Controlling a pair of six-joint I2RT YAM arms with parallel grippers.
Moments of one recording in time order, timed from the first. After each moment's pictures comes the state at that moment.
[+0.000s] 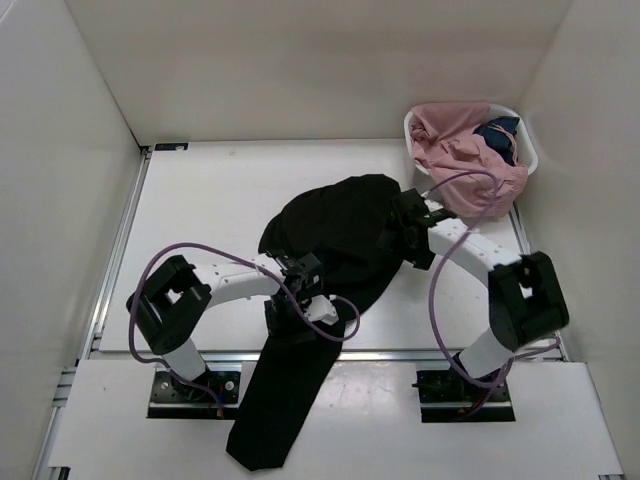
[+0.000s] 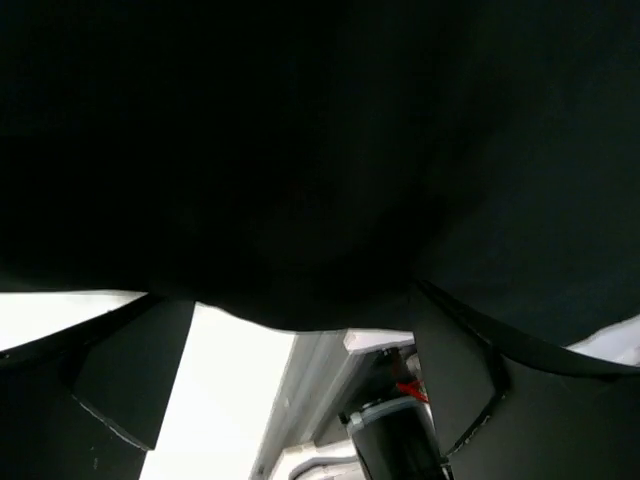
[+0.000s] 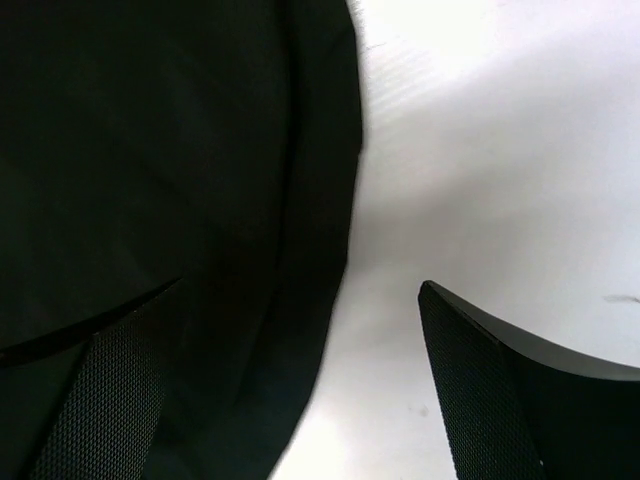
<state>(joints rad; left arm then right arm) -0.89 1.65 0.96 -0.96 0.28 0.49 0.45 1.55 1.02 -0.62 0.23 0.82</state>
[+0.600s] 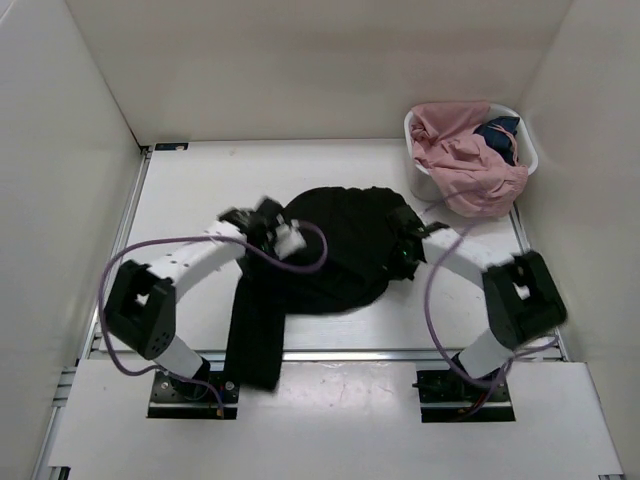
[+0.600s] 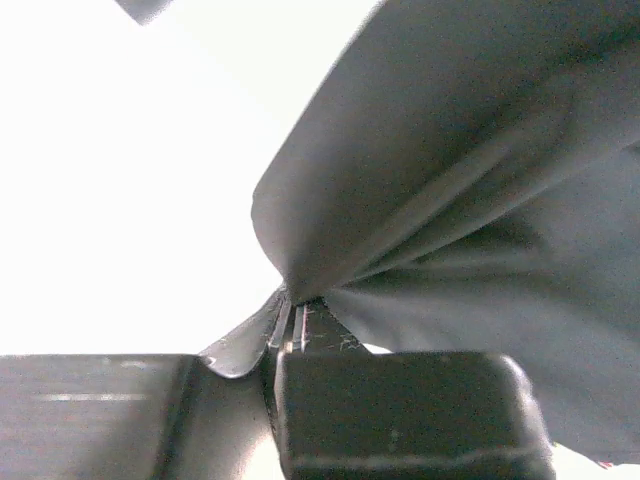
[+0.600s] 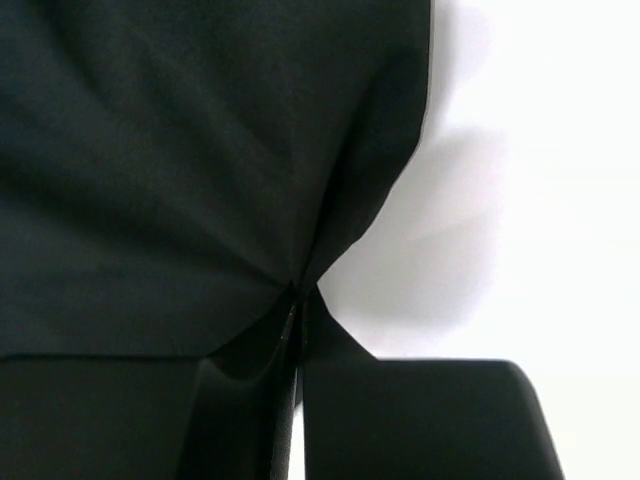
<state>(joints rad) -0.64 1.59 1.03 -0.92 -0.12 0.47 0.46 1.68 1.00 -0.57 0.11 0.91</state>
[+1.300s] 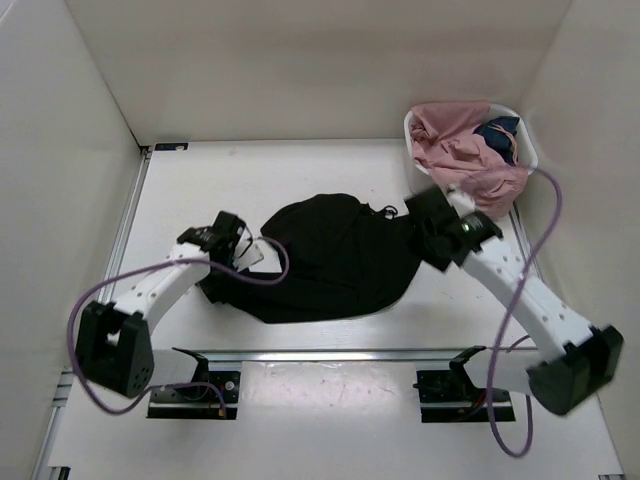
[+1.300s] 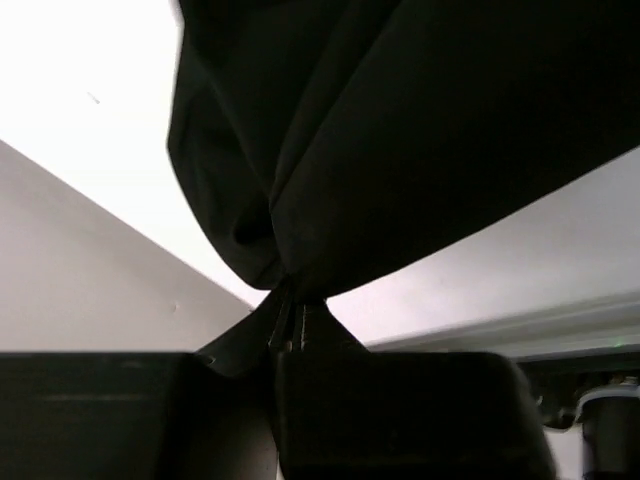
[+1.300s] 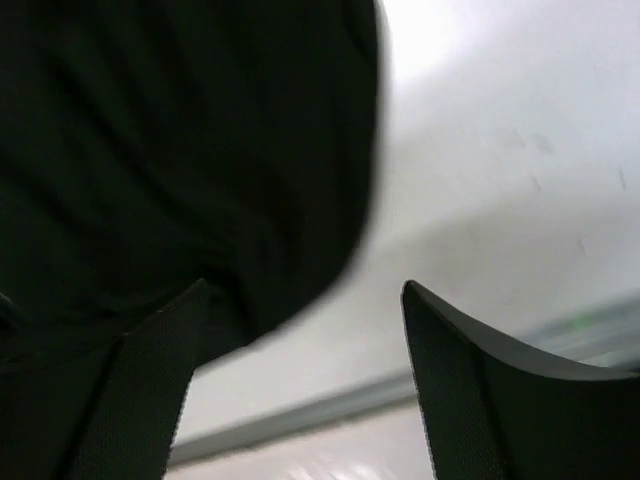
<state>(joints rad) -0.36 1.37 0.95 -0.94 -0.34 0.65 0.58 1.14 1.07 -1.04 0.34 1.04</state>
